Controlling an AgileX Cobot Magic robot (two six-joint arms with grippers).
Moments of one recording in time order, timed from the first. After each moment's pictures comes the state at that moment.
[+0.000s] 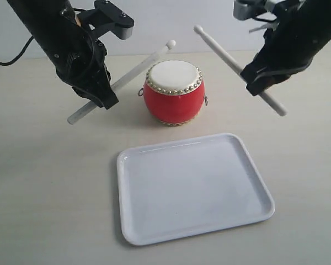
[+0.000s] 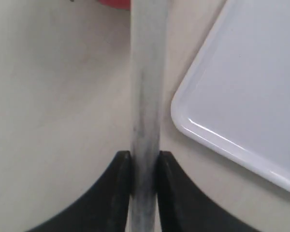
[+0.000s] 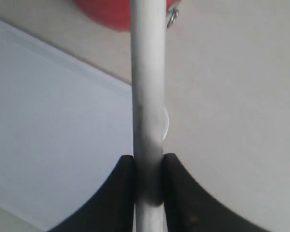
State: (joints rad) left arm -0.56 1.80 -1.45 -0.03 1.01 0.43; right arm 0.27 1.67 -1.29 0.24 0.99 -0.50
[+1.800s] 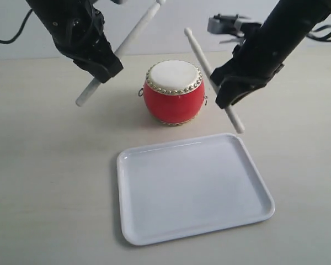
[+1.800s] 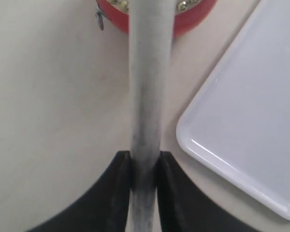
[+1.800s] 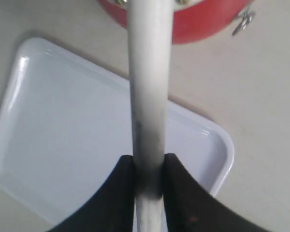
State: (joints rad) left arm -0.54 1.84 -1.61 -0.05 1.10 0.36; right arm 0.27 1.86 -1.42 0.44 1.07 -0.54
